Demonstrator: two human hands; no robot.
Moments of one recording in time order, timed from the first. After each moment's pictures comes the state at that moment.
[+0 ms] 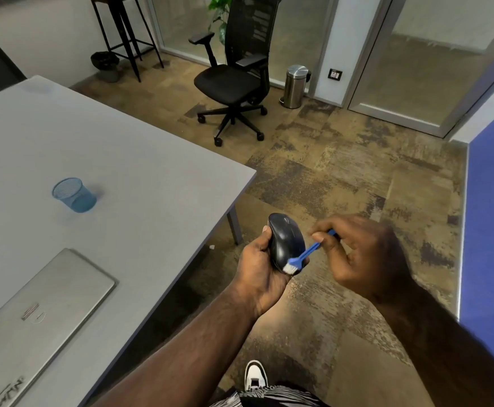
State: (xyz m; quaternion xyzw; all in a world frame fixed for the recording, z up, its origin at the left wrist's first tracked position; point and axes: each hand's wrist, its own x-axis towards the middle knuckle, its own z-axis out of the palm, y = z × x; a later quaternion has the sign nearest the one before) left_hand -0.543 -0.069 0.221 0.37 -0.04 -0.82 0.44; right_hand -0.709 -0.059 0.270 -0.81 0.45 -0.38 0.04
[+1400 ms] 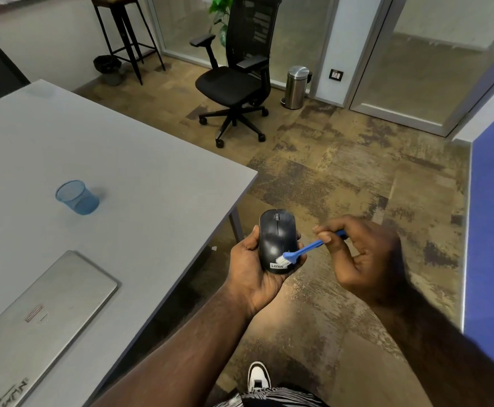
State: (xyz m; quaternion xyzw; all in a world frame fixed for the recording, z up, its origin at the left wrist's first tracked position) left_hand -0.529 -0.073 0.207 0.29 -0.01 -0.84 0.46; right_hand -0.705 -0.057 0.261 -0.76 0.44 -0.47 0.03
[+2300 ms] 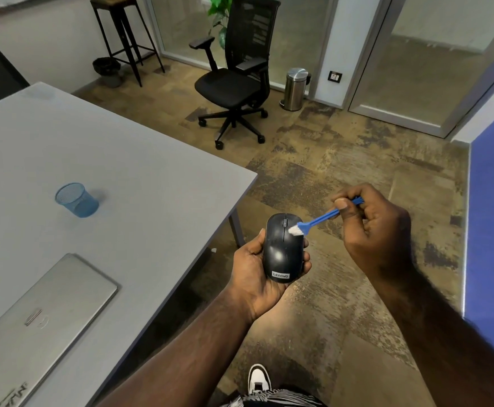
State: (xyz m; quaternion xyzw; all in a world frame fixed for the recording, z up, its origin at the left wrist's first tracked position) left_hand -0.530 -0.071 0.209 0.28 -0.04 -0.86 0.42; right_hand -0.712 -0.084 0.268 -0.68 0.54 -0.49 0.04
